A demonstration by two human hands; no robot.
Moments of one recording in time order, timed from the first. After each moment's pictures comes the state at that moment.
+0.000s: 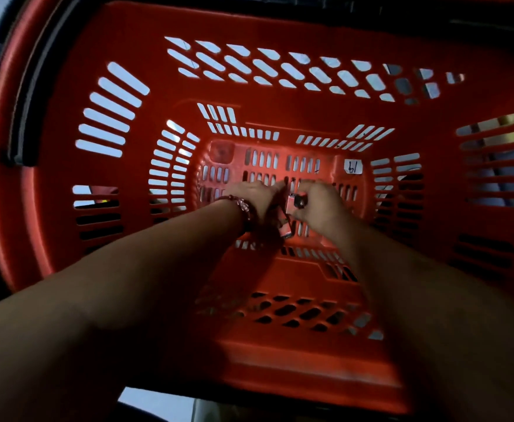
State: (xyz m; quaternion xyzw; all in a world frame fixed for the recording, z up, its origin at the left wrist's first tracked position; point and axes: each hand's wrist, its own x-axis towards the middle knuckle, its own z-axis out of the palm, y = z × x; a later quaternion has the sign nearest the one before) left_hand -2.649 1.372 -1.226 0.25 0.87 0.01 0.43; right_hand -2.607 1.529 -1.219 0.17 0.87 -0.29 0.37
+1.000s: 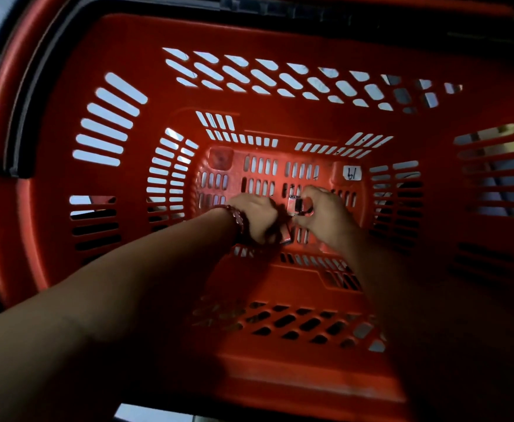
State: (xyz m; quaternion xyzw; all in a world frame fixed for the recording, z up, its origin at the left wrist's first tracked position) left_hand -2.652 1.373 -1.197 0.41 0.79 -0.03 0.46; right_hand -2.592 1.541 -1.234 0.15 0.89 -0.31 0.31
